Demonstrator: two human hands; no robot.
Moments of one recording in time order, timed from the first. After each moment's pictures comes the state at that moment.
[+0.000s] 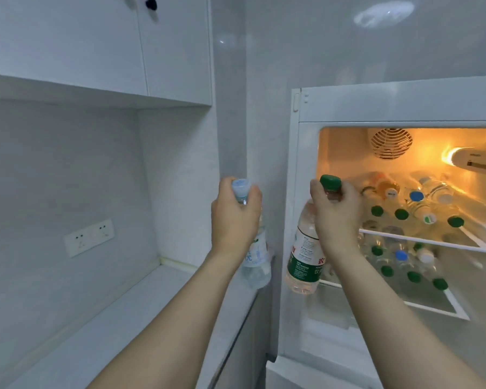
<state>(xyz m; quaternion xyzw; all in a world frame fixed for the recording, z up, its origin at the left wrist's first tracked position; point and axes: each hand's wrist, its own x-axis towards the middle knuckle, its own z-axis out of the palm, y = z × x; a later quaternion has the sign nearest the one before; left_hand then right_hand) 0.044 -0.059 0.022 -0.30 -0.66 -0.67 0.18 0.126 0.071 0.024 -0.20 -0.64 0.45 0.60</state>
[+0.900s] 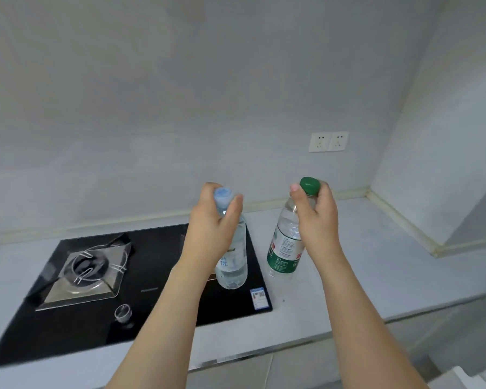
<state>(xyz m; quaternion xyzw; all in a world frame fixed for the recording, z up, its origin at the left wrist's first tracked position) 0.125 -0.418 -0.108 0.10 -0.81 -0.50 0.31 0.043 -0.263 -0.115 0.14 -0.71 0.67 0.13</state>
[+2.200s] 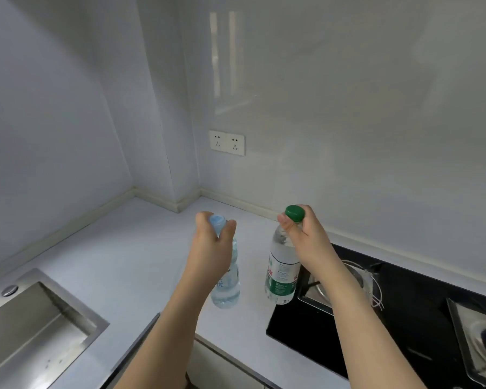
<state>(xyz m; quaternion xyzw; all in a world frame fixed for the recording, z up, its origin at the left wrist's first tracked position) 0.513 -0.934 -0.149 0.45 -0.65 -0.46 0.41 0.341 -0.865 -0.153 0.46 -0.67 0.54 -0.22</state>
